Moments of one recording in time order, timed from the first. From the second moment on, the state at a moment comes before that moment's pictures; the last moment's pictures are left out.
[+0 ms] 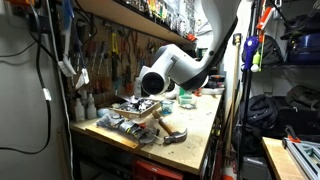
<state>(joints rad) 0.03 0.35 0.13 -2.09 -1.76 1.72 0.50</state>
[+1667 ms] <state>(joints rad) -0.03 0.00 -0.01 -2.32 -1.75 2.53 0.50</state>
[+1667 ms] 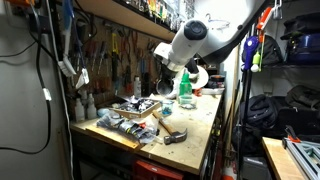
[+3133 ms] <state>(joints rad) -0.06 0.04 -0.05 -2.40 -1.02 2.91 -0.26</state>
